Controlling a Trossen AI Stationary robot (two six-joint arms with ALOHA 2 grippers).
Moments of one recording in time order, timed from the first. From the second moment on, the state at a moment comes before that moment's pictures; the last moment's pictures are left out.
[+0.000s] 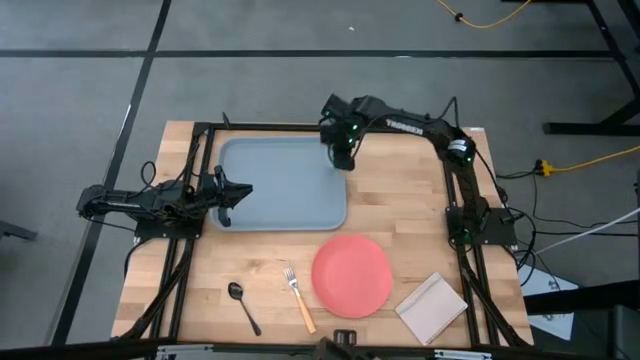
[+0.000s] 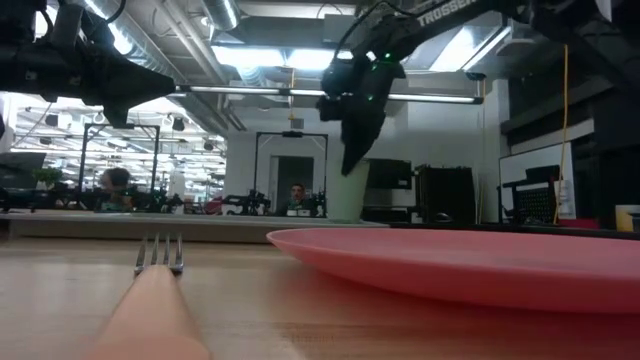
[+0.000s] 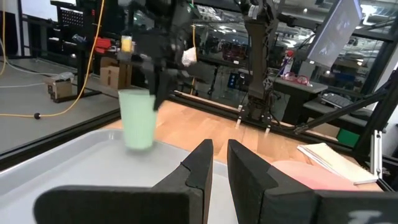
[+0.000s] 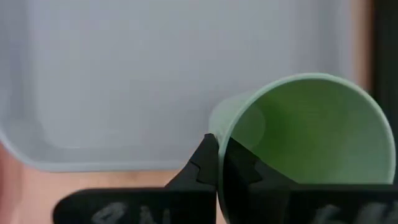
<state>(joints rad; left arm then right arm) -0.05 0.01 0.01 0.10 -0.36 -0.21 -0.50 2.14 1.89 -1.04 -0.21 -0.46</state>
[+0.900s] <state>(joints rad) -0.05 0.01 0.01 0.10 -0.36 -0.20 -0.45 2.16 1.89 -0.96 -0.08 -0.53</state>
